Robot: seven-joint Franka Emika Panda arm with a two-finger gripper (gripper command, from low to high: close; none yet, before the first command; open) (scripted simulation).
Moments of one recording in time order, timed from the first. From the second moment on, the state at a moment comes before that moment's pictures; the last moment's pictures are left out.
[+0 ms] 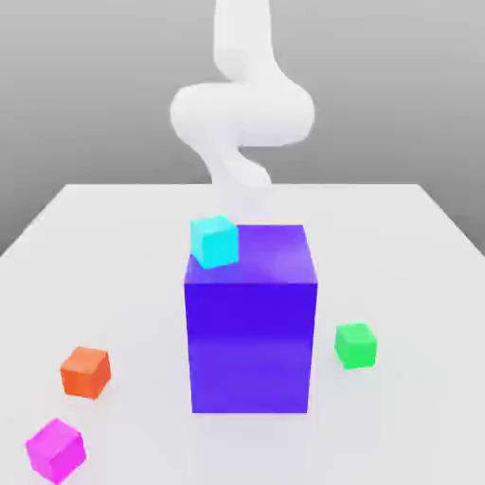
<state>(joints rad) 0.00 -0.71 -0.03 -2.30 0.01 2.33 0.80</state>
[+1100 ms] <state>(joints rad) -0.22 0.49 -0.21 -2.30 0.27 2.77 0.67</state>
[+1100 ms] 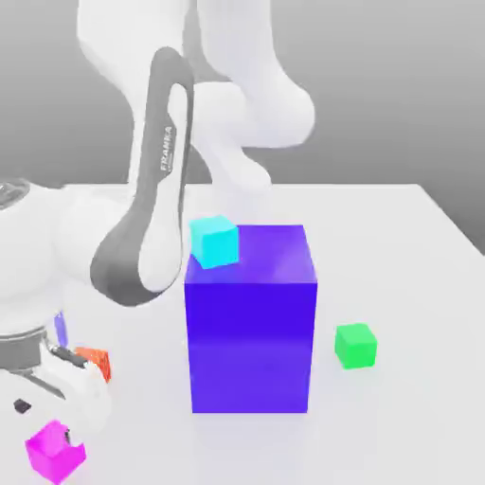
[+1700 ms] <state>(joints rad) -0.08 0.23 -0.12 -2.41 0.18 2.68 0.58</state>
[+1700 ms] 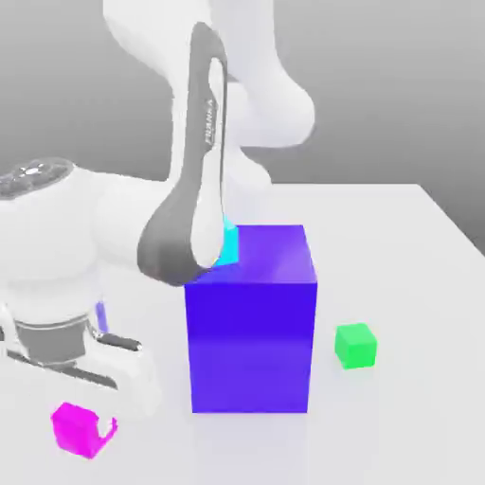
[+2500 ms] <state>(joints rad) 0.39 -0.01 0.23 -2.97 0.01 2.95 0.12</state>
